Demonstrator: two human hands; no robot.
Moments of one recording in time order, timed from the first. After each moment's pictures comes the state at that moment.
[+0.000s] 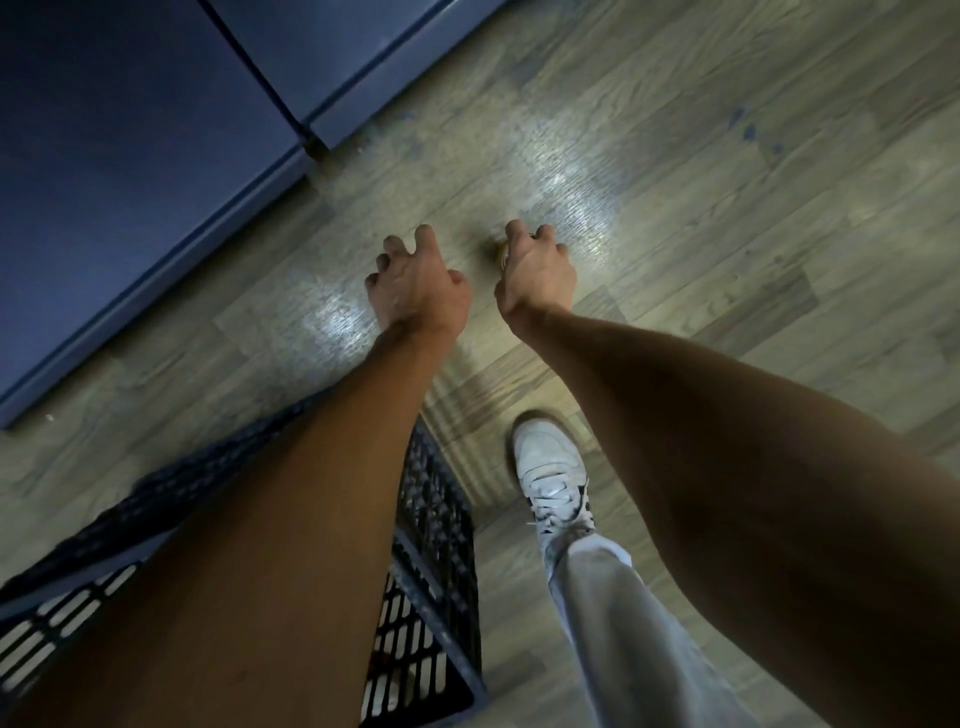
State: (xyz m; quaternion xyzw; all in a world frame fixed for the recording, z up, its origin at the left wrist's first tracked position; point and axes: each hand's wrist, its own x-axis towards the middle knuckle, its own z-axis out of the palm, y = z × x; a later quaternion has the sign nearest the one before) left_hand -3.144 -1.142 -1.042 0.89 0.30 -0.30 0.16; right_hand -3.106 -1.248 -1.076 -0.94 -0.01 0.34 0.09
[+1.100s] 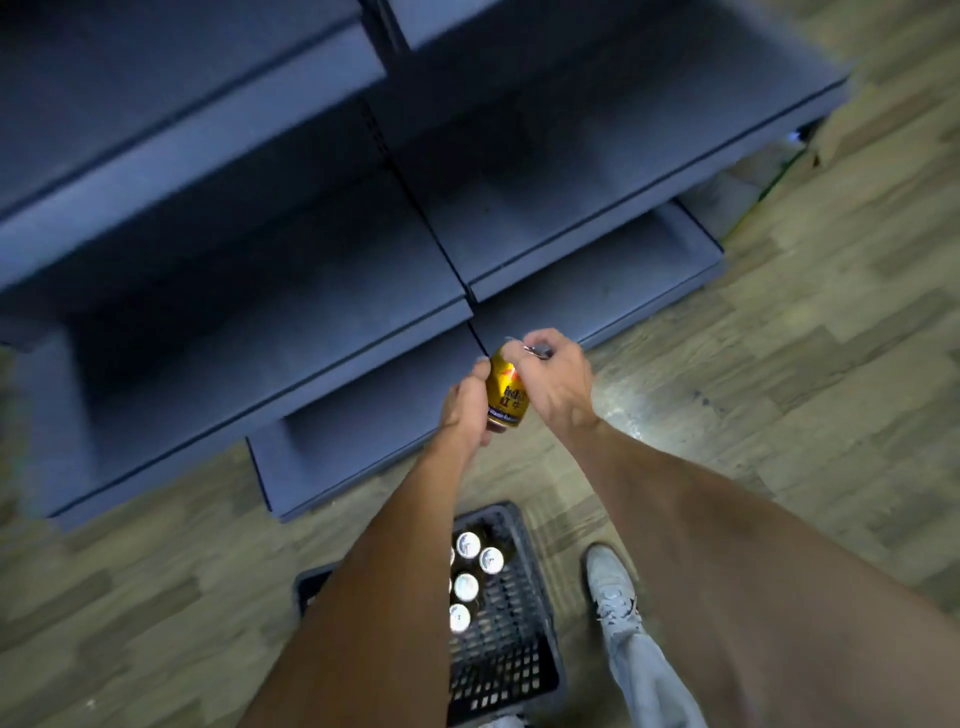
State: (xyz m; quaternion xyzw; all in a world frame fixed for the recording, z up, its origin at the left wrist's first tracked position) left_hand -3.187 -1.058 -0.546 0.58 0.54 -0.13 0.60; right_hand -3.126 -1.147 -0.550 -0.81 0.10 0.25 0.52
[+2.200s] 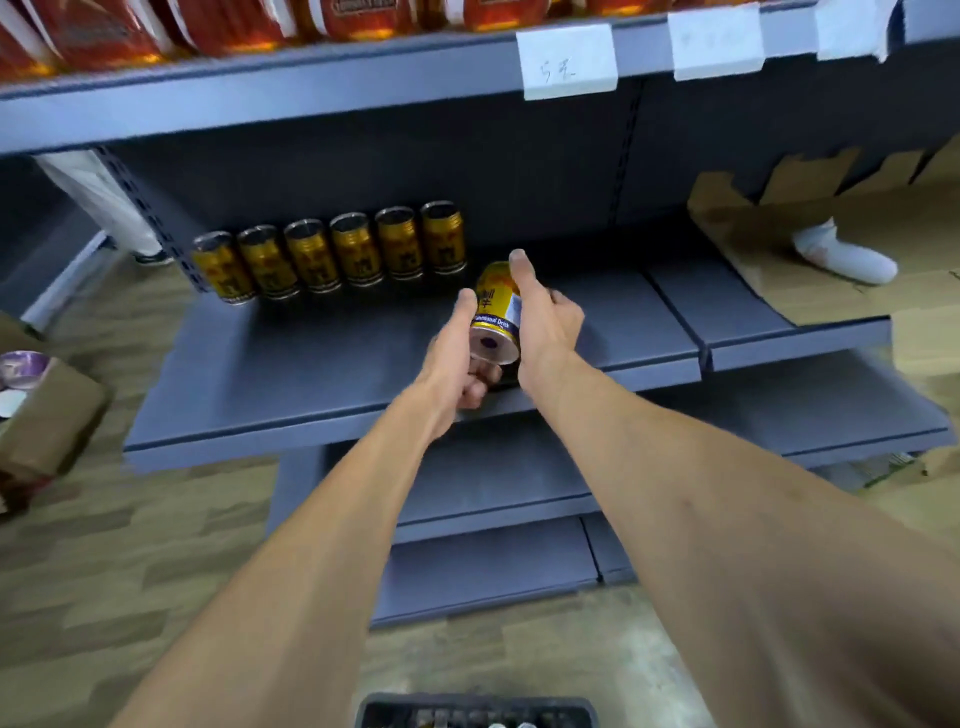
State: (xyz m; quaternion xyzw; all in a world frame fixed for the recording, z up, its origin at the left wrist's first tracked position) left_hand -3.294 -0.802 -0.204 0.60 0.39 0.12 0.69; right_hand -3.206 -0.858 -0.195 -0.59 0.01 0.27 0.76
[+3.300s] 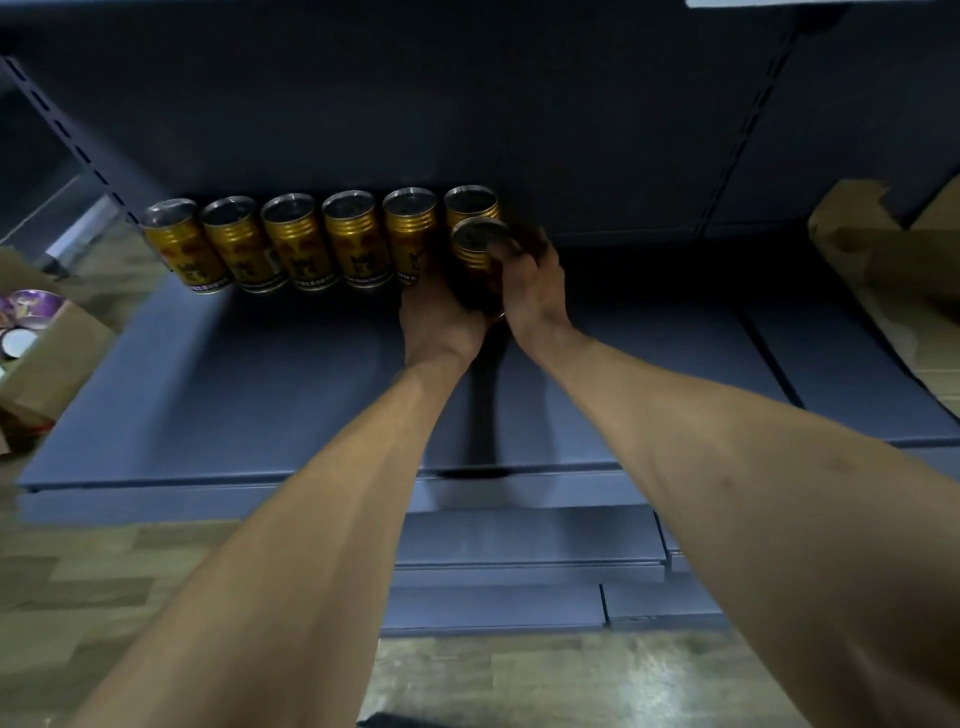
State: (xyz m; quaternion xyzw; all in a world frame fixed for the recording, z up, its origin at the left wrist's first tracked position) left_hand -3.180 -0.663 -0.251 0.79 0.45 0.30 0.28; right_hand -3.115 -0.729 -0.217 -0.70 -0.24 0.22 0.64
